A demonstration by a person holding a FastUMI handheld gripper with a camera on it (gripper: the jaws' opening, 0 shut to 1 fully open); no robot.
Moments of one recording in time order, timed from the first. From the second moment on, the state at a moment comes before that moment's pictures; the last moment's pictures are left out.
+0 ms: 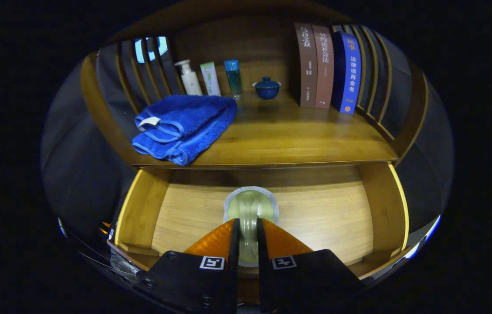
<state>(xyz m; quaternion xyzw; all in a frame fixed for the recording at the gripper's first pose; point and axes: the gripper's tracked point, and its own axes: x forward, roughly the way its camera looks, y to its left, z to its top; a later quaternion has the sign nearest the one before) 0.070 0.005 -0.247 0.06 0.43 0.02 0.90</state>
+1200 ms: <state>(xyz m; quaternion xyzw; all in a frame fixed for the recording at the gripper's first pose) 0.285 -0.025 -0.225 0.08 0.42 -0.02 0.90</state>
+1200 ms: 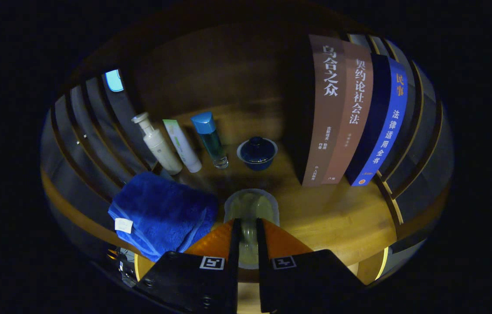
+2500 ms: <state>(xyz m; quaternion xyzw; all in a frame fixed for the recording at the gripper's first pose) 0.104 -0.015 -0.102 0.04 0.18 -0.03 0.98</state>
